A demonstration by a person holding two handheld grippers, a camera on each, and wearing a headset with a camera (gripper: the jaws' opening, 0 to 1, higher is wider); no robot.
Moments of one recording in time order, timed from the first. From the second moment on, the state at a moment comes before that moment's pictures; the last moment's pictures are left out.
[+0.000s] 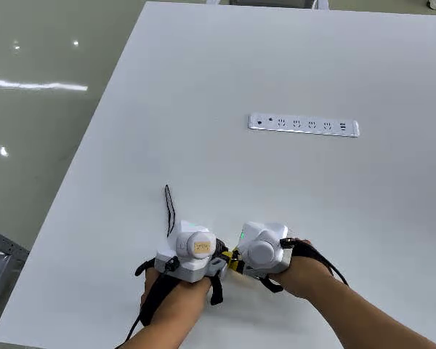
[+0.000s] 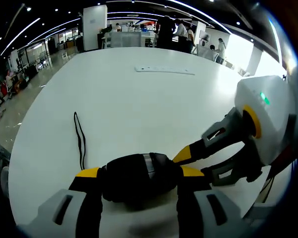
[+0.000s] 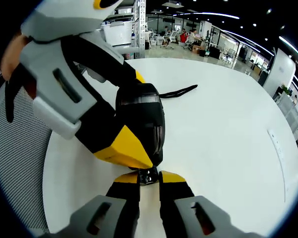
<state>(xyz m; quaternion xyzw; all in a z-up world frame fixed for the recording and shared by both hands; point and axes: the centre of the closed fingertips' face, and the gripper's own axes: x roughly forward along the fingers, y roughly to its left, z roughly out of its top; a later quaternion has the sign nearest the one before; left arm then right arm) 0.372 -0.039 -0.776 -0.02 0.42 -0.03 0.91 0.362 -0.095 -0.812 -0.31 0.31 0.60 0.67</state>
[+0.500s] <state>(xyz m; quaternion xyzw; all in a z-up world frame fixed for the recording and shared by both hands) 0.382 -0.039 -0.765 -0.04 0.38 -0.08 0.92 0.363 -0.096 -0.811 -0.32 0.30 0.60 0.67</state>
